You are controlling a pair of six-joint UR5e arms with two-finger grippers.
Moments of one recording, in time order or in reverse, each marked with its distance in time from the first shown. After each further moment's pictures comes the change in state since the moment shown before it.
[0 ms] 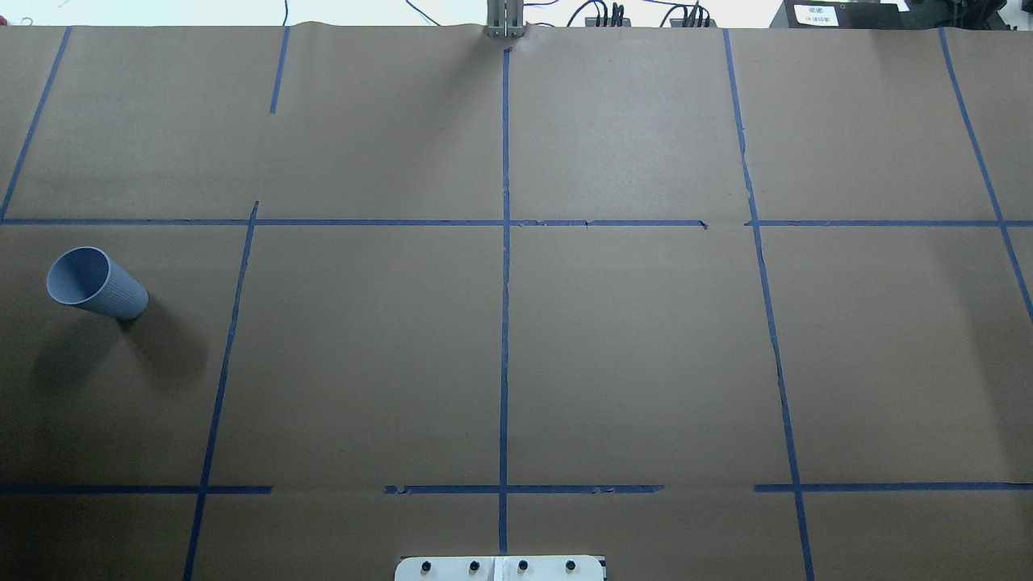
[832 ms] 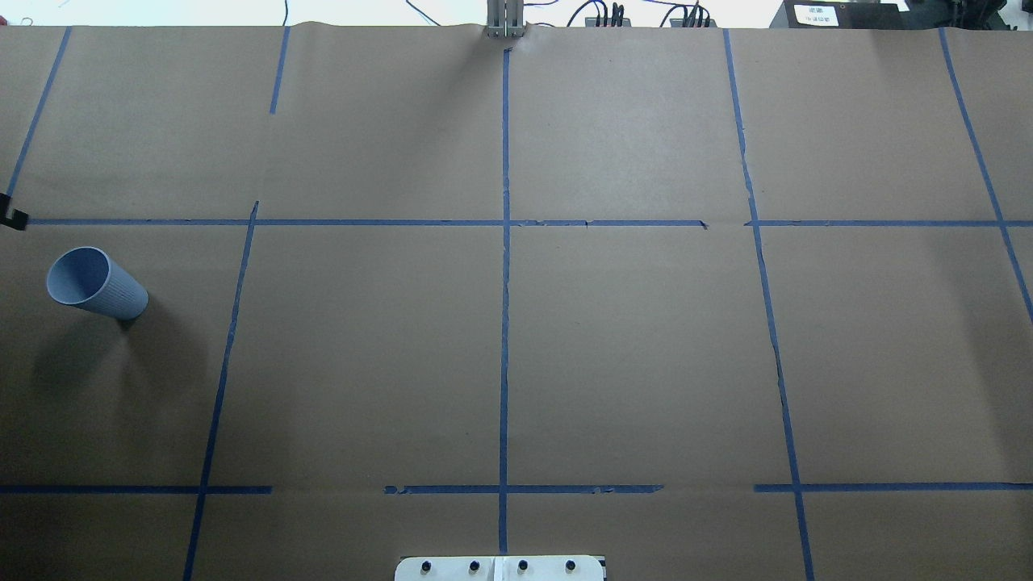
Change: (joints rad) left arm 0.370 -0.008 -0.102 -0.410 0.013 -0.670; right arm -0.001 0.010 0.008 0.000 0.002 0.005
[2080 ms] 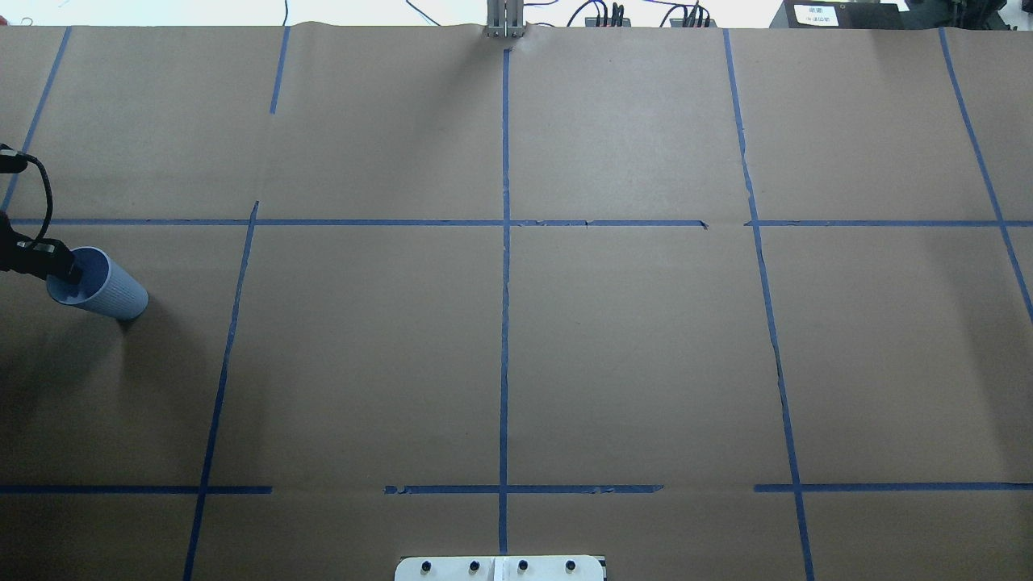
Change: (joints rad) left arm 0.146 -0.004 0.040 -0.015 0.056 -0.066; right arm 0.001 0.015 0.014 -0.001 0.002 0.000
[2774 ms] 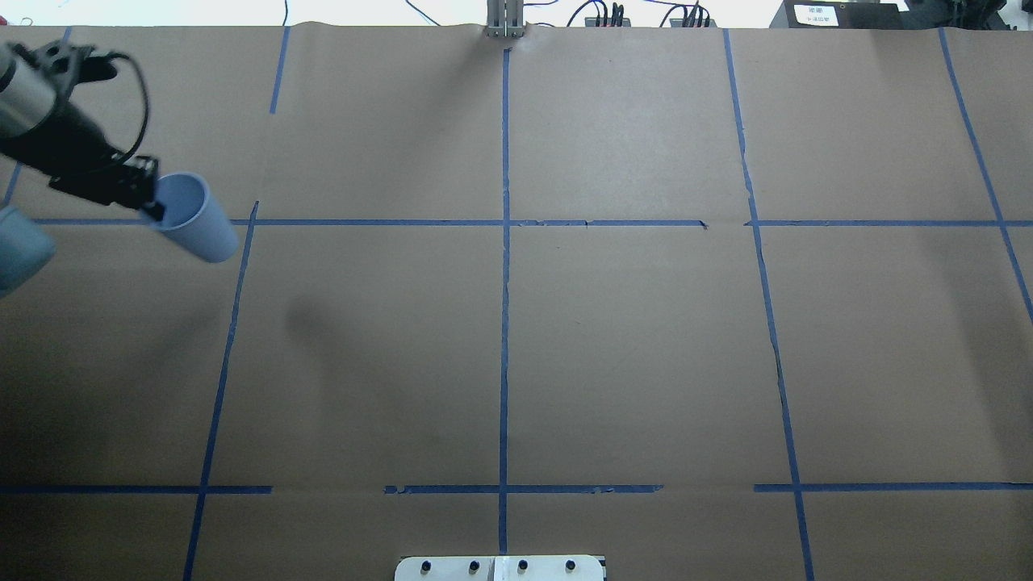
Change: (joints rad) left arm 0.047 -0.376 -0.142 0.472 -0.079 -0.201; right arm 0.000 0.000 0.001 -0.001 0.009 0.011
